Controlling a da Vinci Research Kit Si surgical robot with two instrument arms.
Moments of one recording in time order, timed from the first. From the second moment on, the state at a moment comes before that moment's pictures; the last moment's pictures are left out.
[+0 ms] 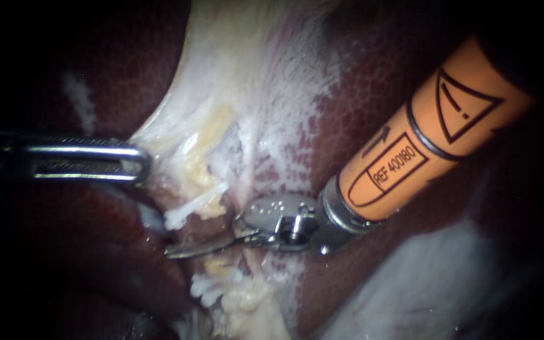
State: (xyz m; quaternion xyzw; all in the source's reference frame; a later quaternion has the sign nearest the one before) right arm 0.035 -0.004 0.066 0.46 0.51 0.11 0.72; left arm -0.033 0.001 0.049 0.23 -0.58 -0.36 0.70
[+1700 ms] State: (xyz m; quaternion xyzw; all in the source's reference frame) right arm 0.031 -0.003 0.065 0.45 0.54 0.09 0.71; left arm -0.033 0.001 0.049 0.23 -0.58 -0.36 0.70
